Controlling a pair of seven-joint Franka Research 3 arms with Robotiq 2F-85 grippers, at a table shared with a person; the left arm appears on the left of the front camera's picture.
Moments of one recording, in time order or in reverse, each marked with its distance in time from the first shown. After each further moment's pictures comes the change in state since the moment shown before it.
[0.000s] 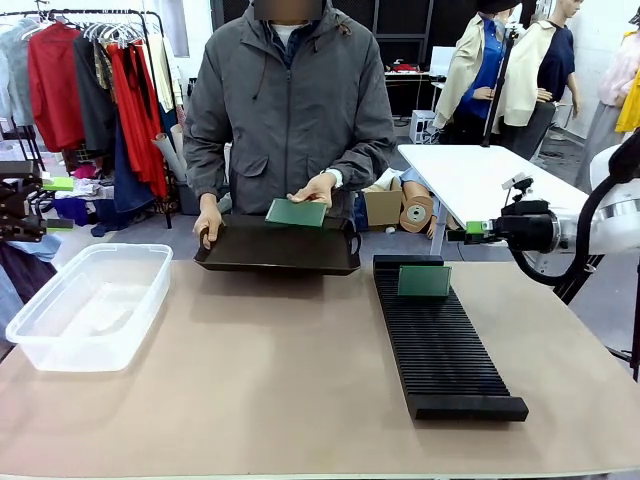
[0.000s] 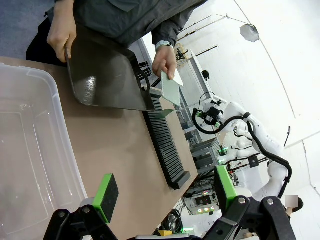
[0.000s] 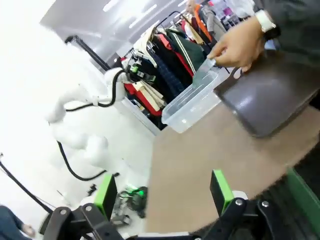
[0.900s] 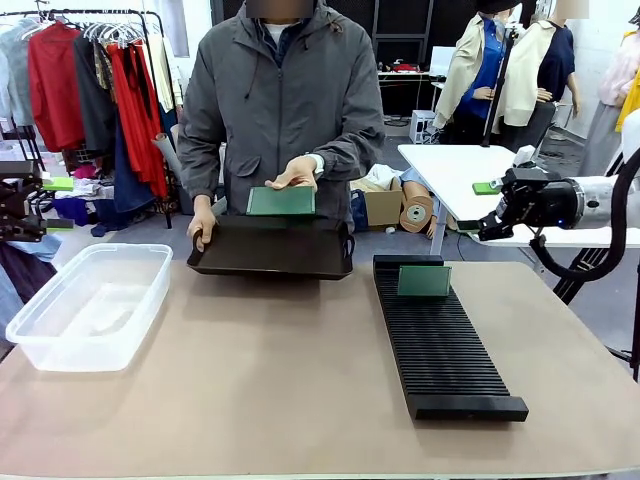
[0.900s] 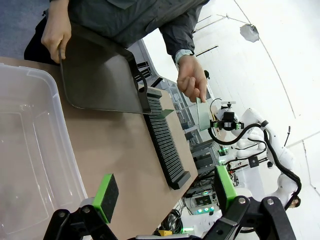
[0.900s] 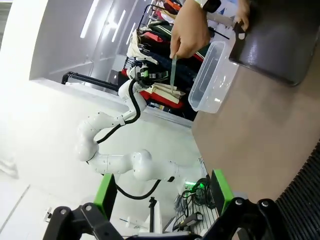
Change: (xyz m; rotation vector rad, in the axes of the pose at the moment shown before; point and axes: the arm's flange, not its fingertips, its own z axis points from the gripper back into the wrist) left arm 0.000 0.000 0.000 0.000 0.000 0.000; right arm 0.017 0.086 -0.020 -0.037 0.026 -0.435
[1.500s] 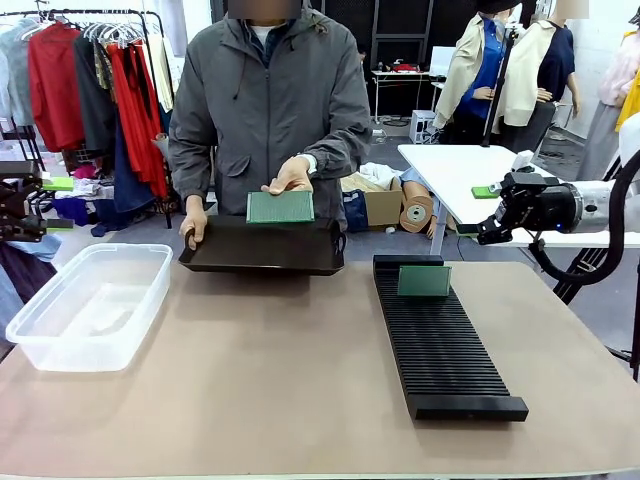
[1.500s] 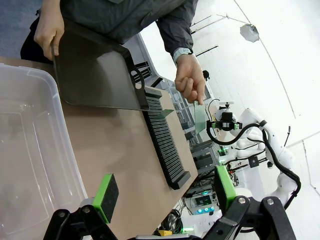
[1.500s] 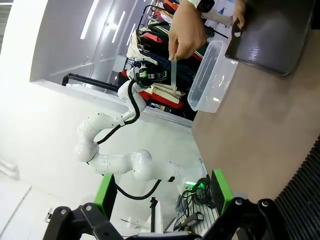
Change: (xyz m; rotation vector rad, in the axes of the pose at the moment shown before) left arm 0.000 0.000 0.000 0.000 0.000 0.000; right arm -0.001 -0.008 0.001 0.003 -0.002 -0.012
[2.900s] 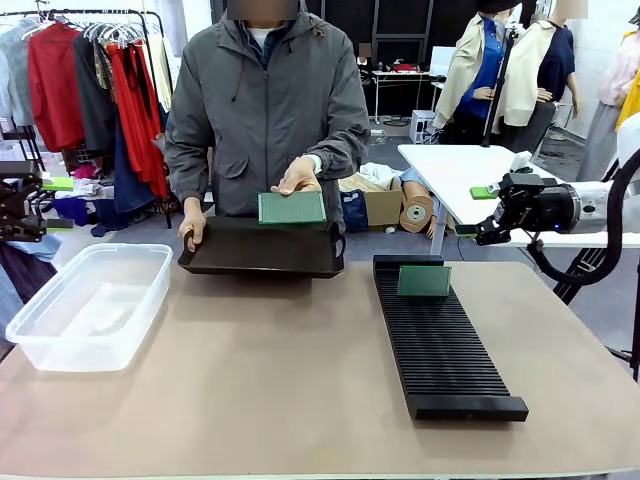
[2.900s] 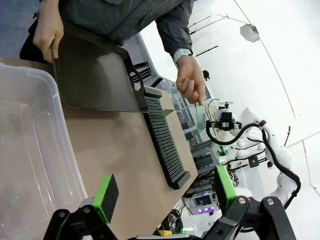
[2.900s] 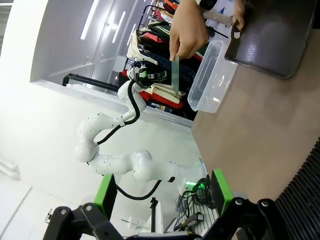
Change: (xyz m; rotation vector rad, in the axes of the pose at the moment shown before) left arm 0.000 0.000 0.000 0.000 0.000 0.000; right arm 0.001 -0.002 -0.005 0.001 0.001 -0.002
